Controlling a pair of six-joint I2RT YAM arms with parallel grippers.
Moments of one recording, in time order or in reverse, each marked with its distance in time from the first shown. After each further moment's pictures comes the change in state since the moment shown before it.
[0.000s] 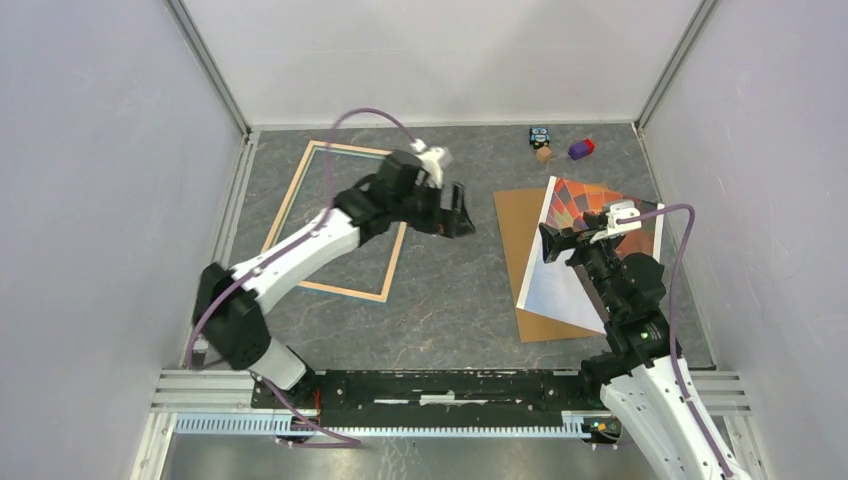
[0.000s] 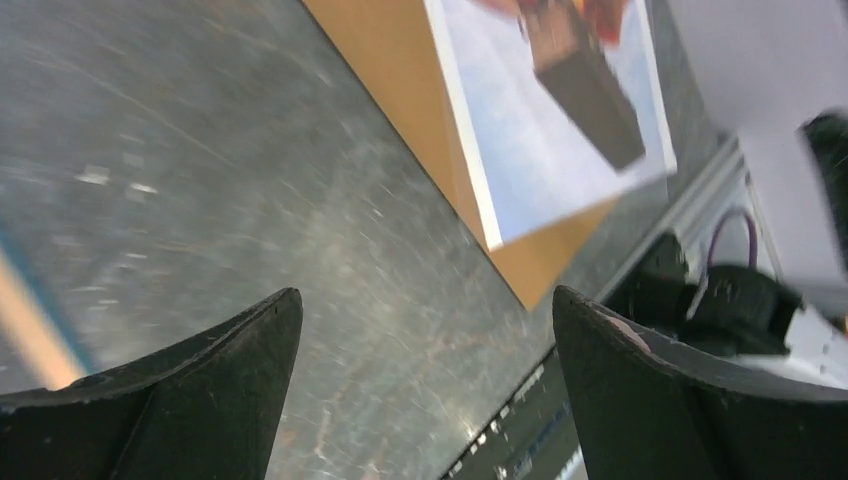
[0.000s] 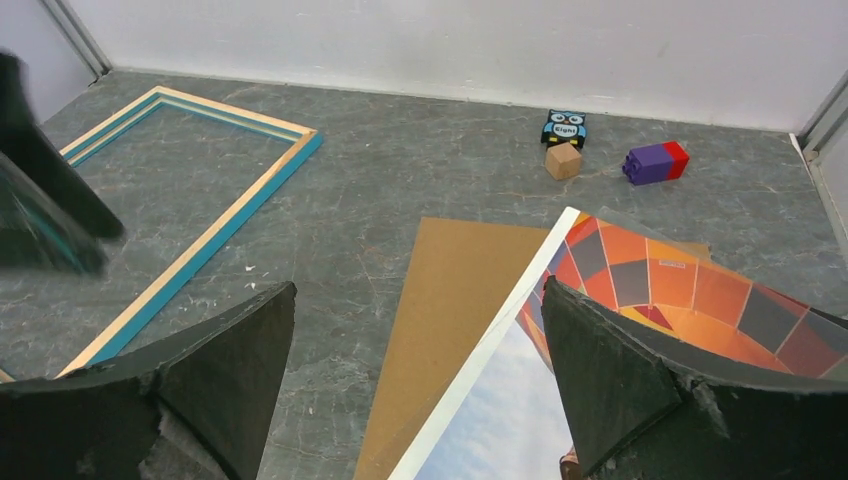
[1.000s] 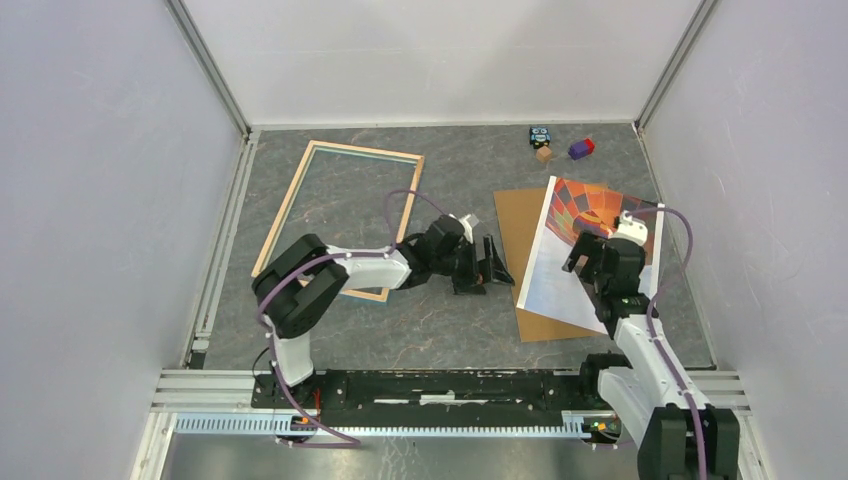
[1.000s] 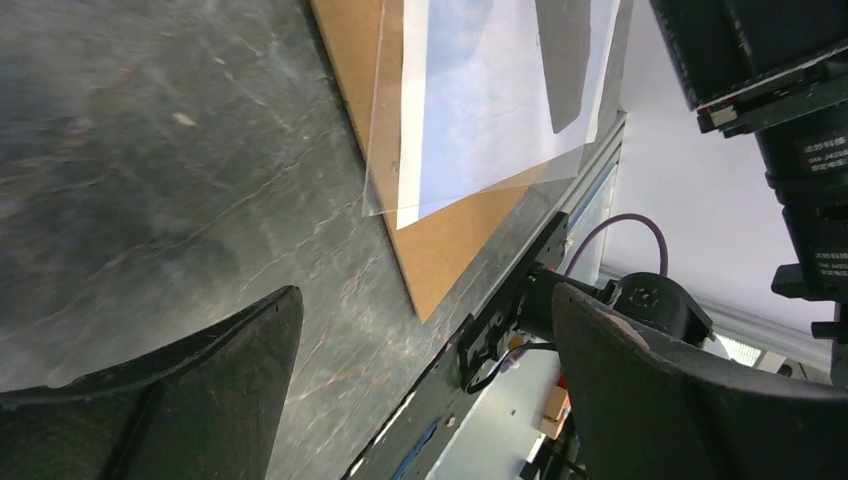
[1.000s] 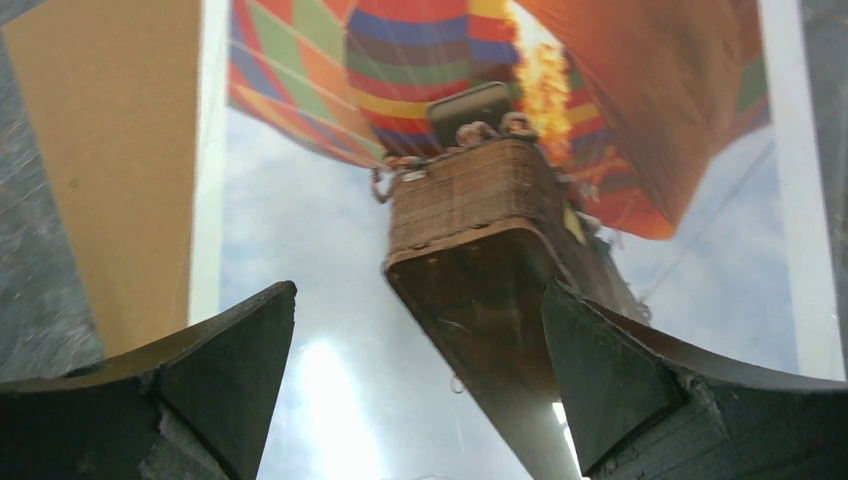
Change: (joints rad) left arm -0.219 0.338 -0.310 0.577 0.140 -0.571; right arm -0.278 0.364 -0.155 -0.048 0.183 0.208
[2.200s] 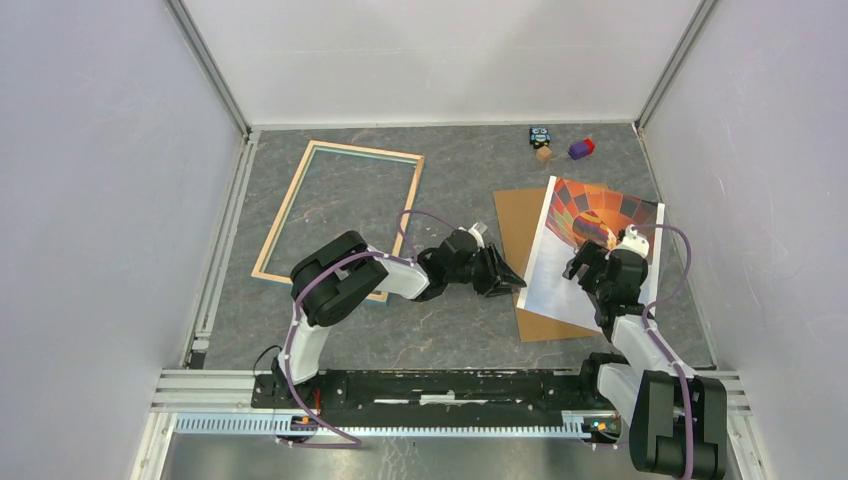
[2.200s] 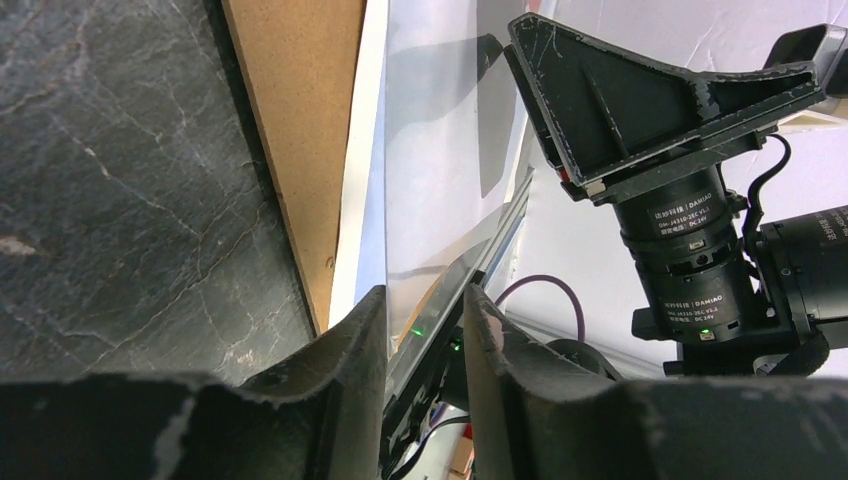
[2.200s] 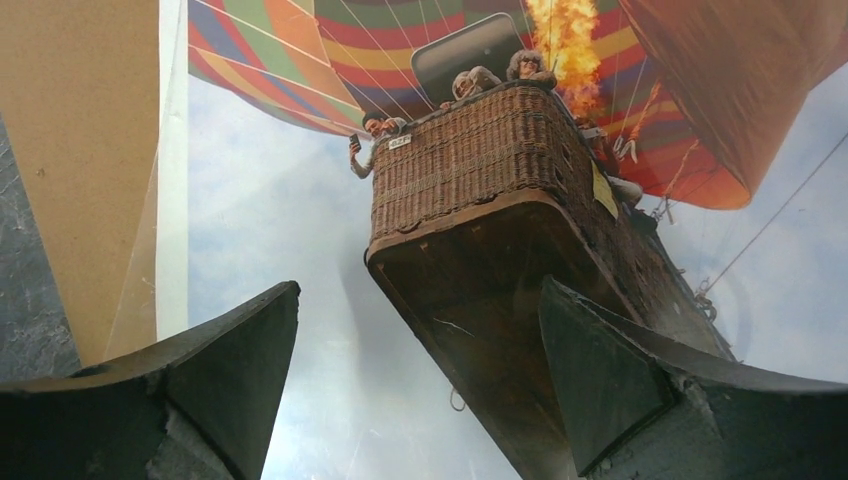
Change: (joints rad) left arm -0.080 0.235 0.020 0.413 -0.053 -0.324; right arm -0.137 0.126 -0.138 0.233 -0.155 0.070
